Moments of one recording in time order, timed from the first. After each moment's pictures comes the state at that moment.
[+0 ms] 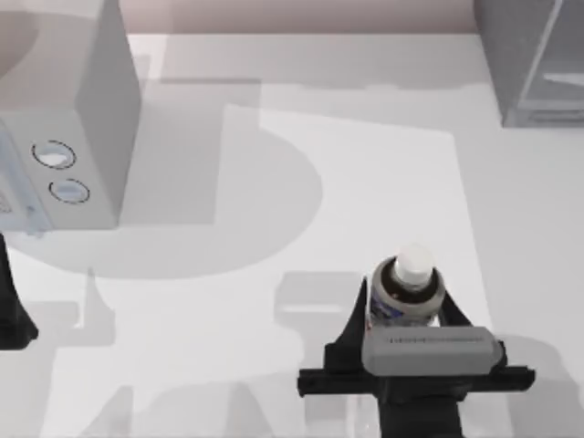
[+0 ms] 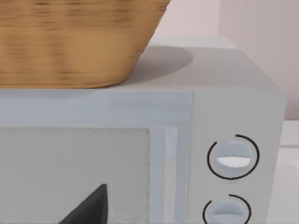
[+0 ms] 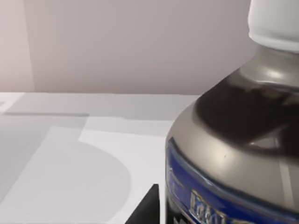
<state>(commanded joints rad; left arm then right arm) 0.00 0.00 0.00 0.00 0.00 0.00 1.29 1.89 0.40 1.45 1.32 0.03</state>
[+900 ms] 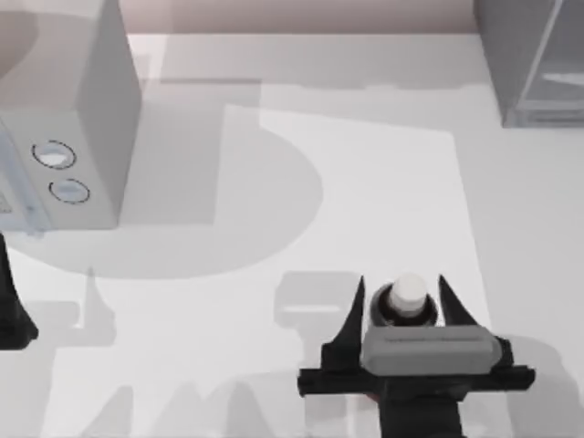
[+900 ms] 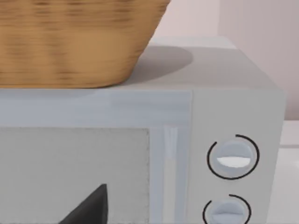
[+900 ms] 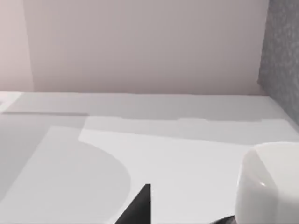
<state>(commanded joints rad) 0.00 0.00 0.00 0.00 0.00 0.00 1.29 1.89 0.40 1.45 1.32 0.03</state>
